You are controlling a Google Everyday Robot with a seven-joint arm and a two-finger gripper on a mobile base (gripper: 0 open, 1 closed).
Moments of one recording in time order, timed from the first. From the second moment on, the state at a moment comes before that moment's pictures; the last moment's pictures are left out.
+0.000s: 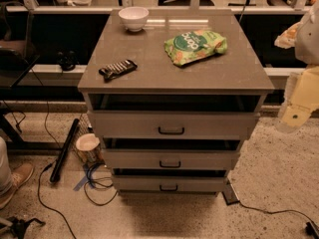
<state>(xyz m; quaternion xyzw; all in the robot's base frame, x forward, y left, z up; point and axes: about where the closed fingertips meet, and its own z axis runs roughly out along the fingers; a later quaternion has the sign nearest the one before) 0.438 -0.216 0.977 -0.60 0.78 -0.04 0.16</state>
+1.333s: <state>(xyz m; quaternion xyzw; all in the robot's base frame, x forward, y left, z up) 0.444 -0.233 0.878 -0.61 0.77 0.06 0.18</state>
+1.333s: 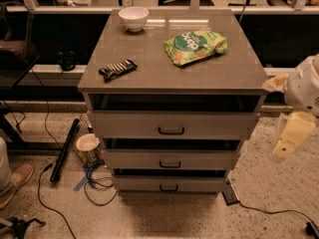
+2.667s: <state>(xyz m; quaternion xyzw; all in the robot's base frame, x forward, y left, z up) 0.444 -0.233 0.752 -0.62 0.74 0.15 0.20</state>
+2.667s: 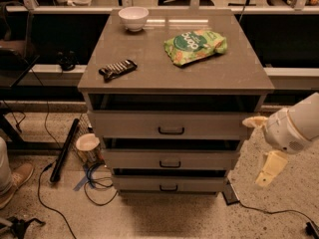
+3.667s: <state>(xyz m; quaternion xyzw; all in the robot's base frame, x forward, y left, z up) 0.459 -0.206 0.544 -0.61 0.71 0.27 0.24</state>
